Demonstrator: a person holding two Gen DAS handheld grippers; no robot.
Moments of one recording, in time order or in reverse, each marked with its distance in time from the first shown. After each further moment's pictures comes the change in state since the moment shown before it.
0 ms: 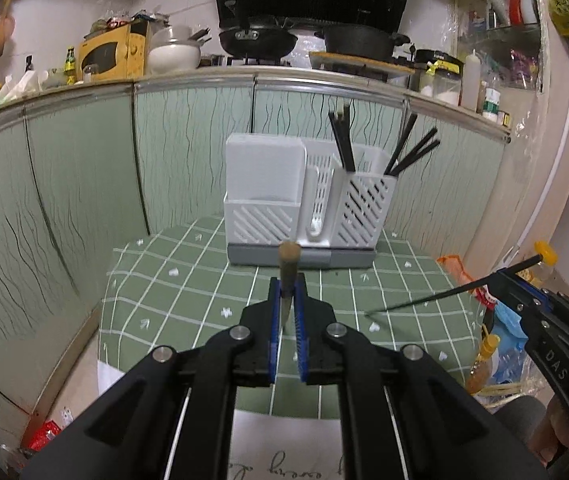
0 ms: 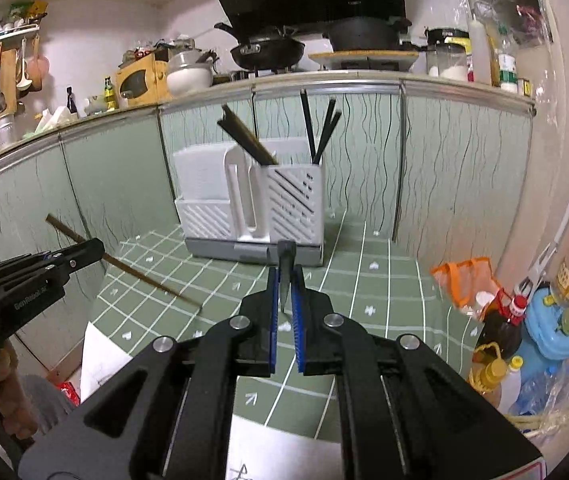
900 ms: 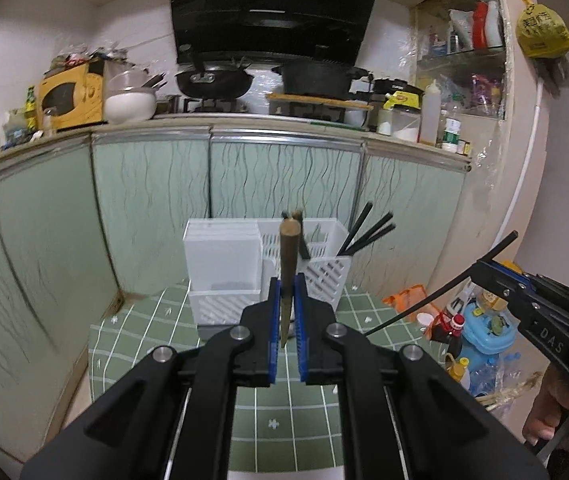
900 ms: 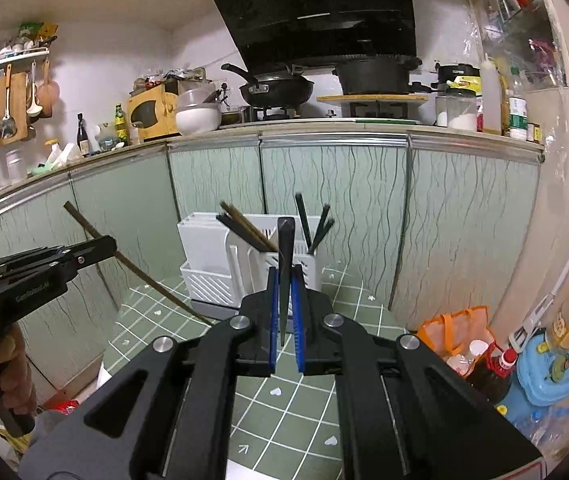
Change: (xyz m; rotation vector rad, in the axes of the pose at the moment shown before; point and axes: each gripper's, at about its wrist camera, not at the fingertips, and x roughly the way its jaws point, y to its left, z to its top) left arm -0.017 -0.013 0.095 0.075 -0.083 -0.158; right arm -0.023 -0.021 0.096 -0.021 -0.064 0.057
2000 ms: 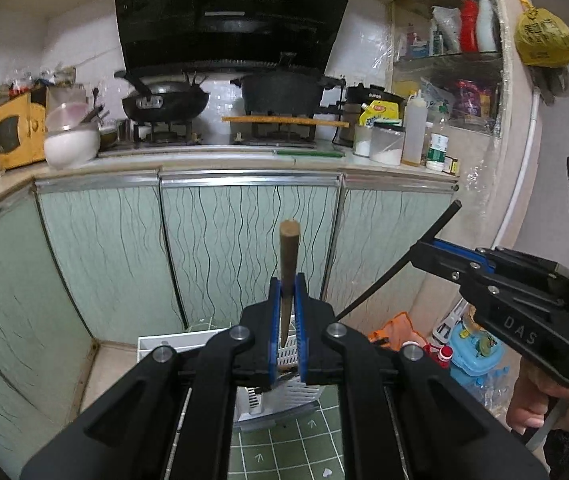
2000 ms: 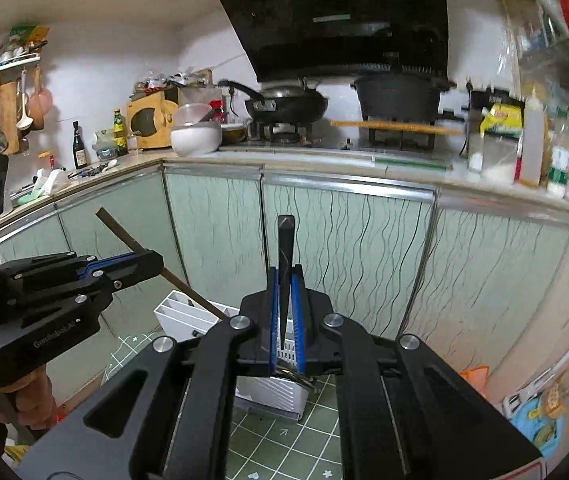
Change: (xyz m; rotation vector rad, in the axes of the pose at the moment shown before) left arm 0.097 -0.012 0.130 0.054 0.021 -0.104; right arm 0.105 -0.020 0.150 -0.040 0.041 0.042
